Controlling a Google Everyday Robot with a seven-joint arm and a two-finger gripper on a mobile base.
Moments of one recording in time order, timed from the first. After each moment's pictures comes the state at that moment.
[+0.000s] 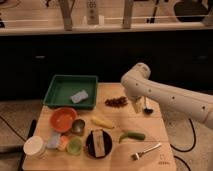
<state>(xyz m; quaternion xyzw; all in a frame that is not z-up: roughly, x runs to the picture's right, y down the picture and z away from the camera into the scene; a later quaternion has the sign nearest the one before) 0.157 0.077 0.807 -0.24 0.00 -0.20 0.95</state>
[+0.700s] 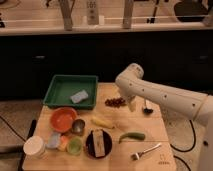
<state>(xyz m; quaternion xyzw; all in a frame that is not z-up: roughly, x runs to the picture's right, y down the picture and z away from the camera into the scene) 0.129 0.076 0.826 -0.23 -0.03 -0.24 0.94</state>
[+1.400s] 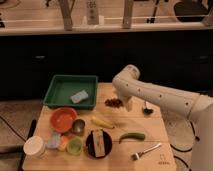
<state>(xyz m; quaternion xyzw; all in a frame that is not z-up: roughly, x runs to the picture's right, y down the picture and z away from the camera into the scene) 0.106 0.076 0.847 -0.23 -0.06 -0.28 0.93</state>
